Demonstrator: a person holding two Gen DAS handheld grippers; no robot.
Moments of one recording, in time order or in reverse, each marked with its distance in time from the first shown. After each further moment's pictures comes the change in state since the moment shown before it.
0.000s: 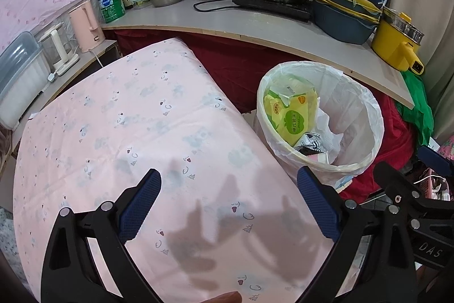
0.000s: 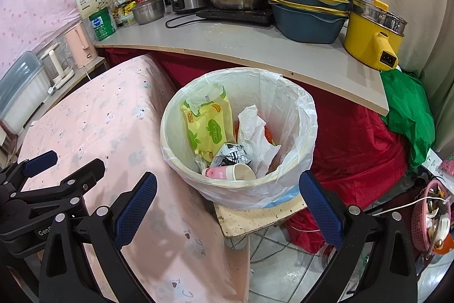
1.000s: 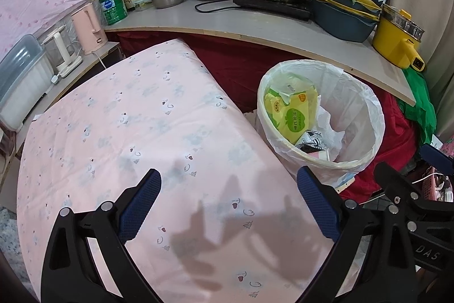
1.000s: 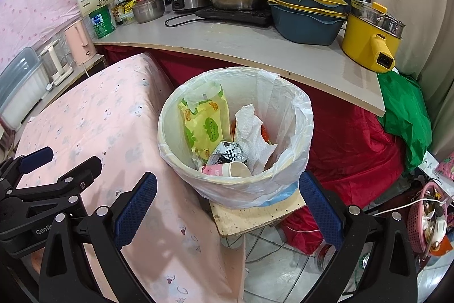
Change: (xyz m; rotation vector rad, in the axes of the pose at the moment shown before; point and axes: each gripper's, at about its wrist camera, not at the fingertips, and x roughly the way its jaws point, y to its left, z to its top) left arm -0.004 -0.003 -0.003 0.011 -0.003 0.023; right arm -0.003 -0.002 -0.004 -0.015 -0.003 -0.015
